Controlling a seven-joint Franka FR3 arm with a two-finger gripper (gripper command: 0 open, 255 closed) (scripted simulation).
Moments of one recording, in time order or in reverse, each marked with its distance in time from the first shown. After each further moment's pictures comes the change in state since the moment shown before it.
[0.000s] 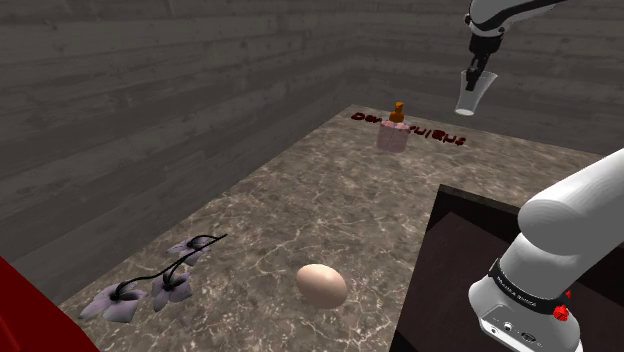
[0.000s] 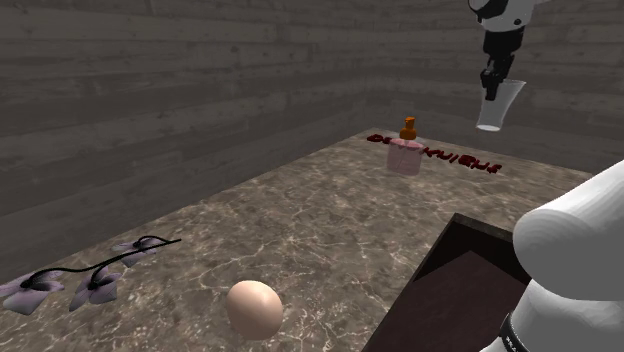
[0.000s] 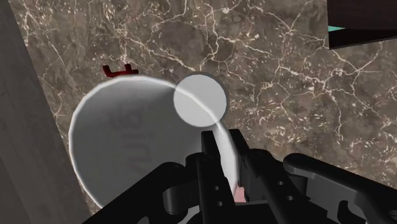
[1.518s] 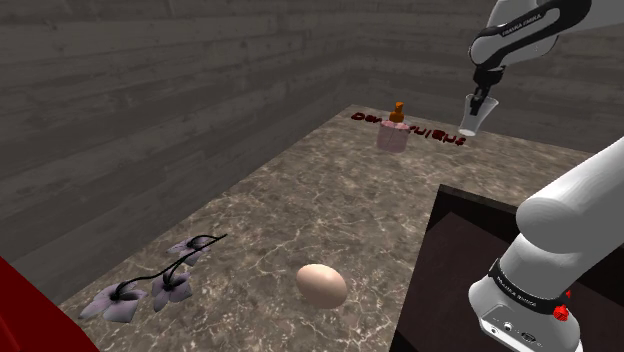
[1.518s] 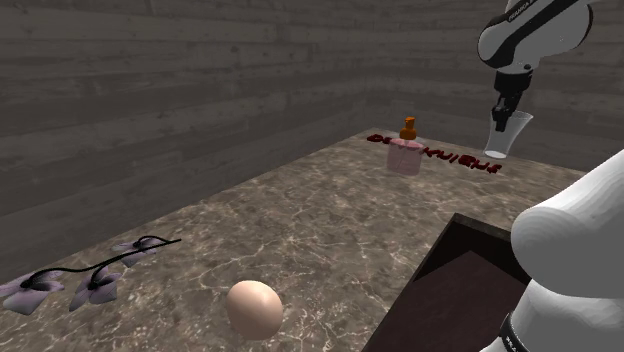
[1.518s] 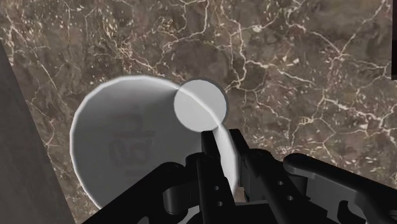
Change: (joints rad) arm -0.041 0.114 -0.125 -0.123 -0.009 0.268 -0.085
